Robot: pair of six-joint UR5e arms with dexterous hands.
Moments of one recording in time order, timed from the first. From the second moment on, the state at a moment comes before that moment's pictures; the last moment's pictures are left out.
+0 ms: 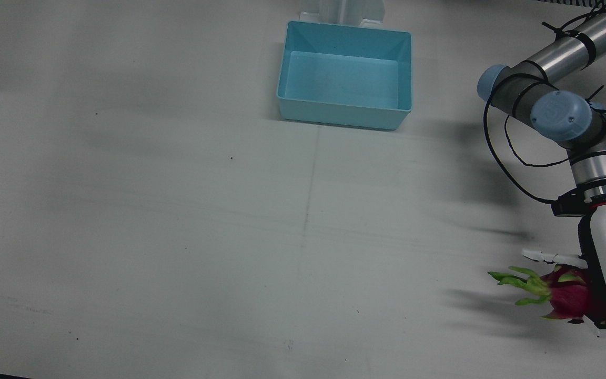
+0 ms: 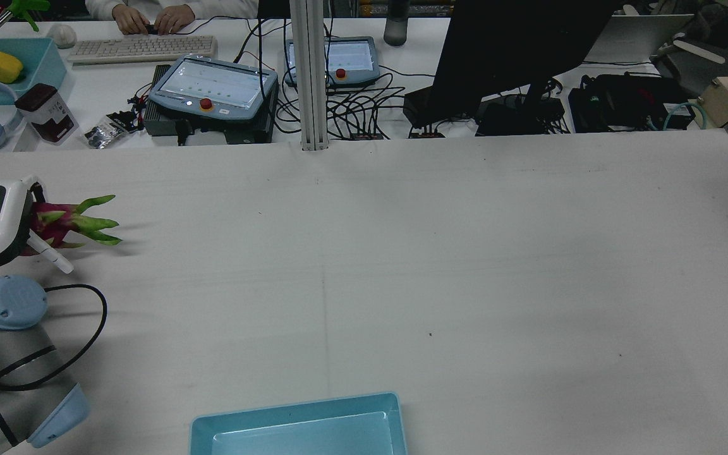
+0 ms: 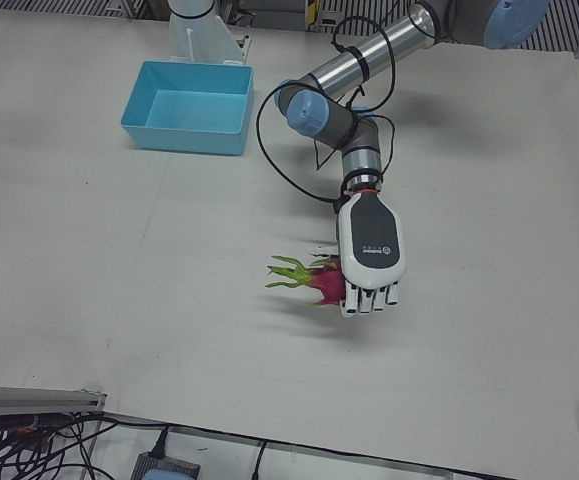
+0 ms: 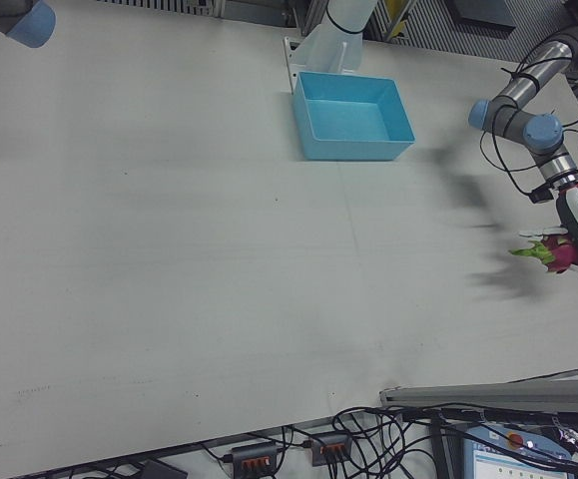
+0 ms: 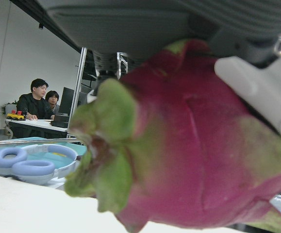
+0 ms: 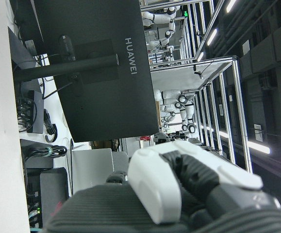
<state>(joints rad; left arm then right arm) -0.74 -1.95 -1.63 0.64 0.64 1.26 1.48 -1.65 1.69 -3.22 -1.55 0.16</state>
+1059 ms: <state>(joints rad) -0.79 -1.90 -1.92 0.23 1.16 1.23 1.48 -1.65 1.69 -3.22 -1.55 0.16</state>
